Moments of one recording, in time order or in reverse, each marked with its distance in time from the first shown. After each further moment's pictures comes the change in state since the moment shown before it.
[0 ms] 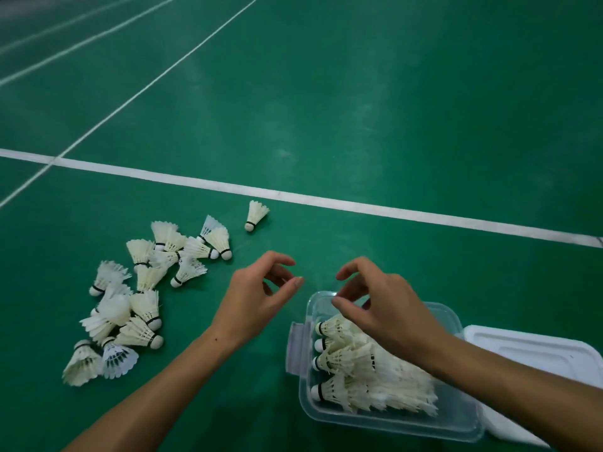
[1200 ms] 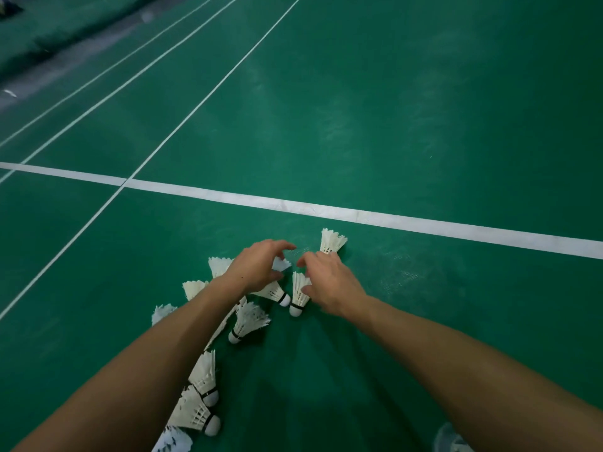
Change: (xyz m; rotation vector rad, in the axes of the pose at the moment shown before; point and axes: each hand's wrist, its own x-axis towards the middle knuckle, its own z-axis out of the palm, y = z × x) left_hand 0.190 -0.214 -0.098 0.746 -0.398 -0.288; right_hand 0.303 -0.020 0.210 -0.105 -0.218 -0.138
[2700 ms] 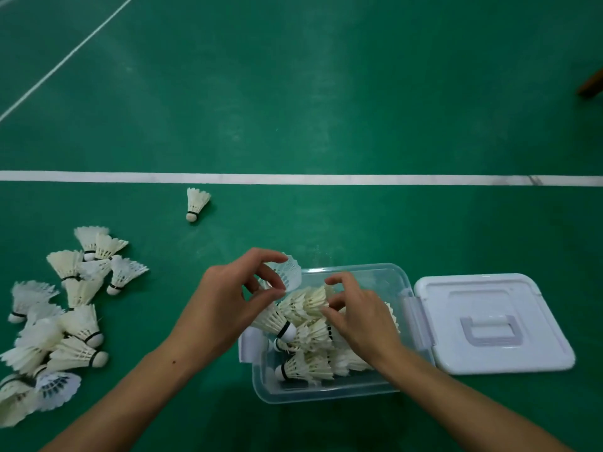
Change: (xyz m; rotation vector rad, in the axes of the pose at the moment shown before) left_hand -0.248 0.256 0.012 -0.587 0.190 0.472; right_hand -0.386 0.069 -0.060 0.109 0.345 0.439
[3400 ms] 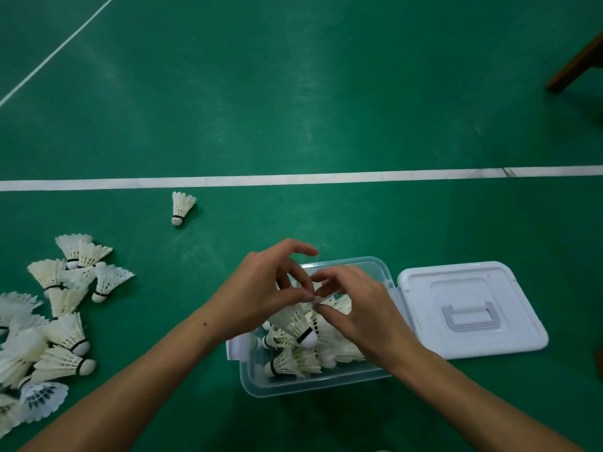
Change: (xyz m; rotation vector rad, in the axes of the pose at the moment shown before) left_hand 0.035 0.032 0.029 -0.122 -0.294 0.049; right_hand -0.027 -0.009 -0.049 0.128 0.119 -0.316
